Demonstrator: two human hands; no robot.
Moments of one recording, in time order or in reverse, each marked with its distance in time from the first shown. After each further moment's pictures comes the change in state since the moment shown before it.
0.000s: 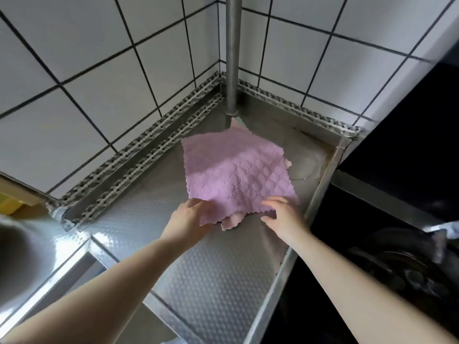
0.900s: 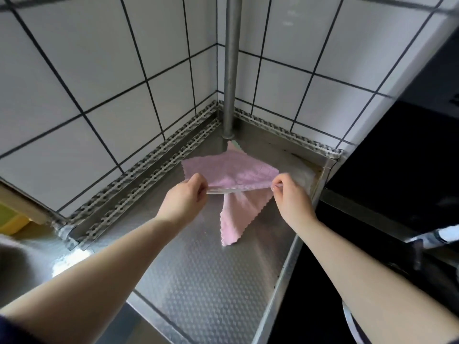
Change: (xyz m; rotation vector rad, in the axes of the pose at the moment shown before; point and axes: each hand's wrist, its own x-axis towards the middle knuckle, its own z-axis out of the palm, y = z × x) left_hand 0.029 0.028 -0.067 -0.002 0.322 0.149; right_hand 0.009 -0.050 -0.072 -0.021 0.354 -0.063
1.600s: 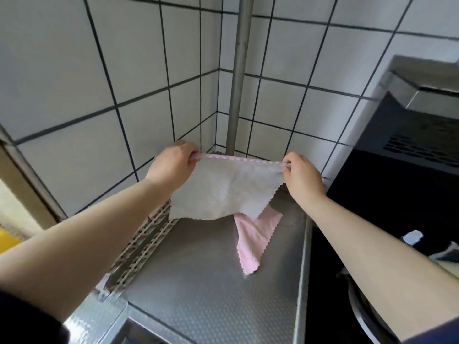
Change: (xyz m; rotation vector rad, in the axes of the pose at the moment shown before) left_hand 0.066 0.000 -0.185 0.088 0.241 0.388; right_hand 0.024 -0.135 -0.098 -0.238 0.345 0.036
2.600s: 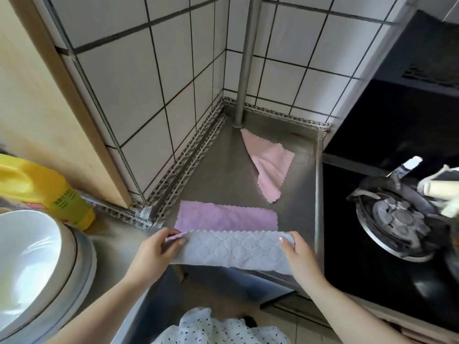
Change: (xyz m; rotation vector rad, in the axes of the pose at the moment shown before) left_hand -0.310 -0.080 0.011 -0.430 -0.417 -0.442; right_hand -0.311 -0.055 0.078 0.467 -0.396 0.624
